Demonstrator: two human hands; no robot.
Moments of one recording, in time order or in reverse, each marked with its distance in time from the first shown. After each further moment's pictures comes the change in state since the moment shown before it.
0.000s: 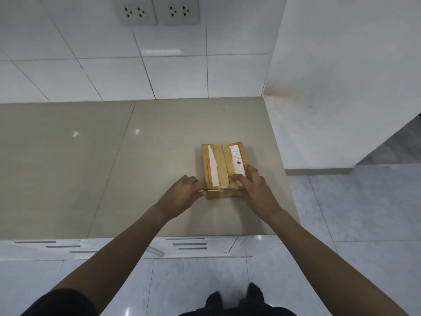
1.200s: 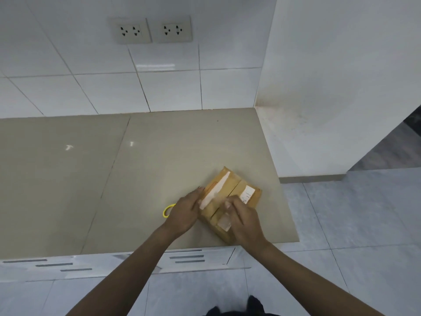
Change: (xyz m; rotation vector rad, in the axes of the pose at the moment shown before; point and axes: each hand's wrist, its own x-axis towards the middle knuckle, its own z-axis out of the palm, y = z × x) left_hand -0.001 0.032 0.013 -0.480 -0.065 -0.501; right_hand -0.046 -0.073 -0.013 0.632 0.217 0.105
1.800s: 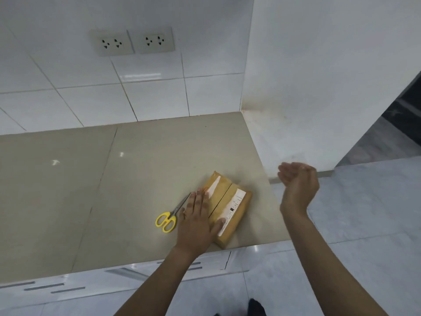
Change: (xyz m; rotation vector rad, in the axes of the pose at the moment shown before) left_hand -0.008 0.023 0.052 0.521 0.126 0.109; right_hand 0.054 -0.010 -0.109 0.684 0.970 0.363
